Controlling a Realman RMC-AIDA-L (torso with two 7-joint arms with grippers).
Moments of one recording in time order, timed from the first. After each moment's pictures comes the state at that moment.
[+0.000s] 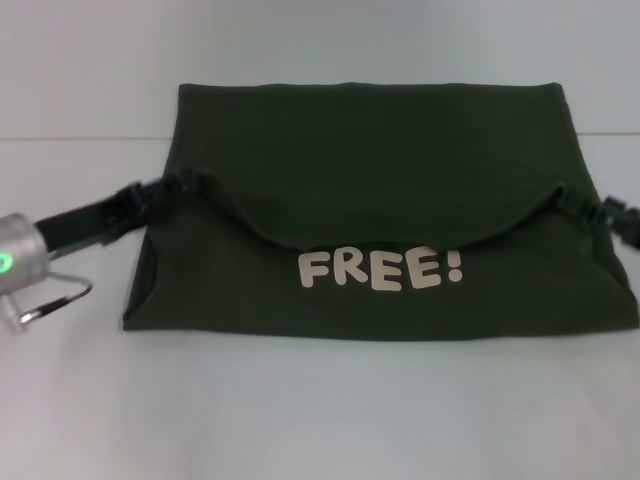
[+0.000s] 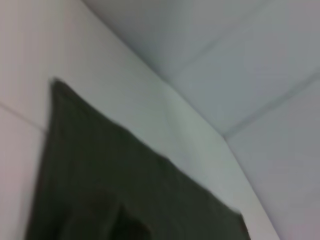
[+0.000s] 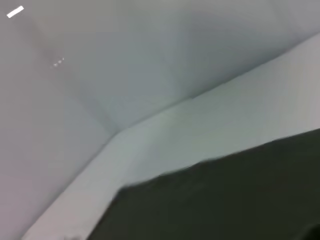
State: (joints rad) left arm -0.58 -2.09 0.44 0.58 1.99 1.21 -2.09; right arm 0.49 2.05 -0.33 -0.47 -1.89 -1.25 1.56
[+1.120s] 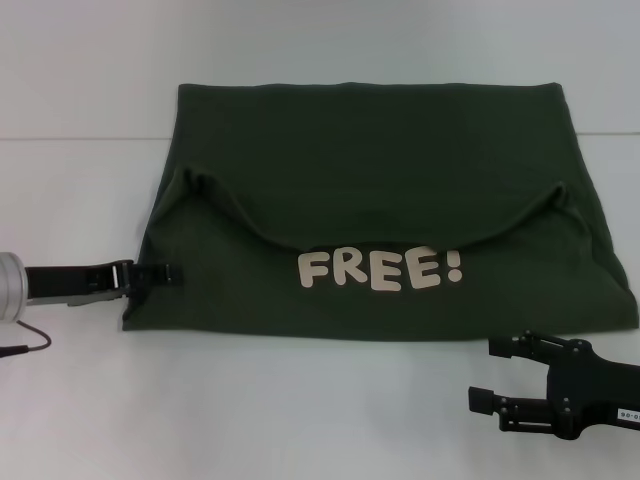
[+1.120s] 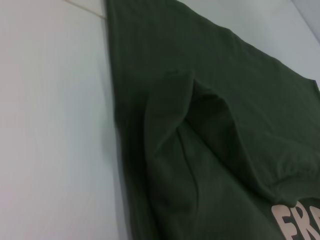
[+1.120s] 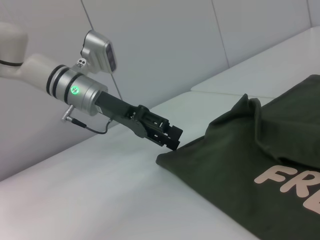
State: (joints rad) left arm -0.60 -2.06 0.49 0.69 2.41 1.27 -2.23; right arm 0.43 2.06 -0.55 -0.49 -2.10 -1.61 1.21
